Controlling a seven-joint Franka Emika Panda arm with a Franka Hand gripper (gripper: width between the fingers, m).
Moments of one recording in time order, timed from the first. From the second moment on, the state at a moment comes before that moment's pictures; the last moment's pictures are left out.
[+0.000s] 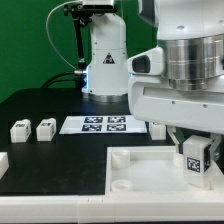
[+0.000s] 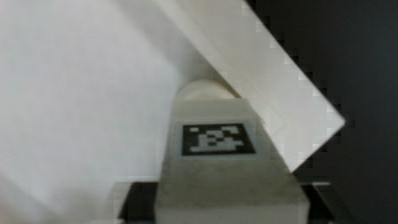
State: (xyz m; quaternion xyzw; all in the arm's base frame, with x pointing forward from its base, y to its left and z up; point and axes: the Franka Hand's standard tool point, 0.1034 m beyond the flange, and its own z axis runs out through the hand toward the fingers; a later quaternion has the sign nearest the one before) arm 0.643 0.109 0.077 -0.88 0.47 0.02 0.06
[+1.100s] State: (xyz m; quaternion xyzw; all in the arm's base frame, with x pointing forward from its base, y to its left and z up) arm 0.640 0.117 0.076 -0.90 0.42 0.02 0.05
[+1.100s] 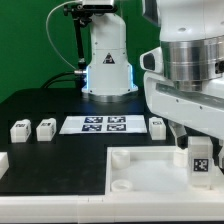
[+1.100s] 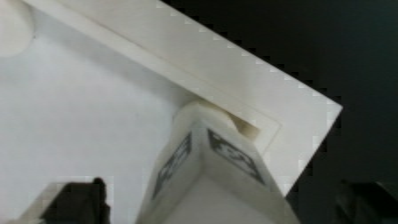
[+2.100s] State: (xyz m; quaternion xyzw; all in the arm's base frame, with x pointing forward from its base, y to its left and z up) arm 0.639 0.123 0.075 -0.98 0.20 0.00 0.03
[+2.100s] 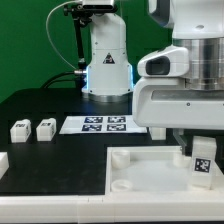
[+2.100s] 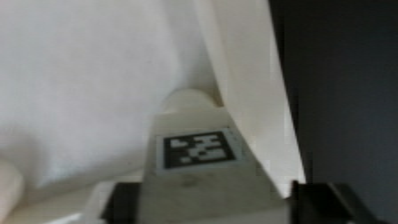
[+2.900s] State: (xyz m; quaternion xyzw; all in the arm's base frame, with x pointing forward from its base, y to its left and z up) arm 0.640 0.120 0.072 -0.70 0.71 0.03 0.08
